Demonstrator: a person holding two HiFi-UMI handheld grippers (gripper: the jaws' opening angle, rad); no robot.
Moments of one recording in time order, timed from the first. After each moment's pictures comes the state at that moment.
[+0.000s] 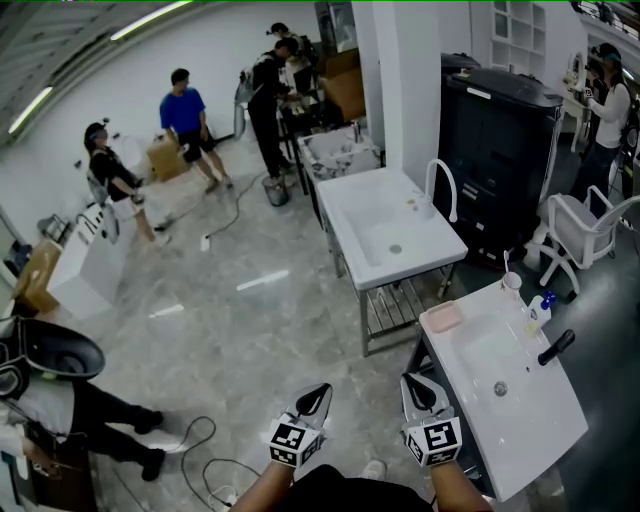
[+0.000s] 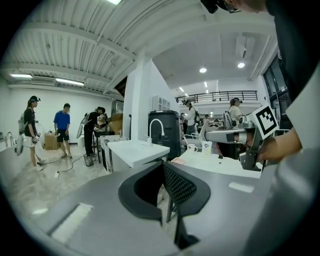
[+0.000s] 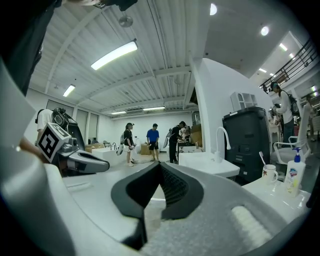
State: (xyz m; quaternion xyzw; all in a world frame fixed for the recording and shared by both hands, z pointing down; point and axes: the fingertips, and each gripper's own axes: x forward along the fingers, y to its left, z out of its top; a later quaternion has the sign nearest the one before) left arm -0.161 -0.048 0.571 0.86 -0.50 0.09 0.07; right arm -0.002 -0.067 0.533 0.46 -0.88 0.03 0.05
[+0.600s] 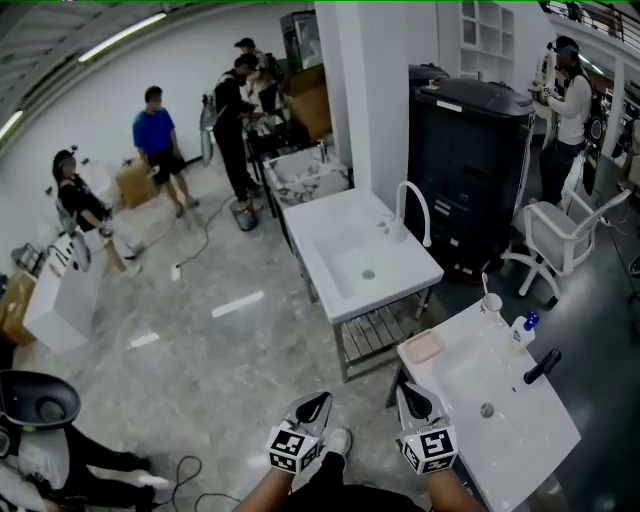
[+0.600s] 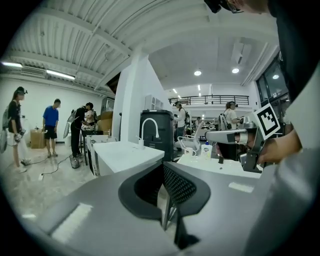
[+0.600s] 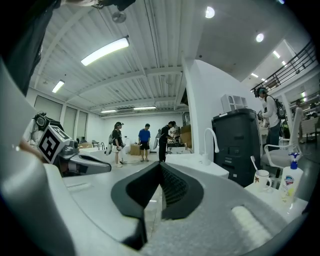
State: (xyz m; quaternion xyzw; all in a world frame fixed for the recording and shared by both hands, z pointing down) left arm -0.123 -0.147 0.573 0.89 -0.45 0.08 0.07; right arm 0.033 -0.145 0.529 0.51 -0.86 0.03 0.05
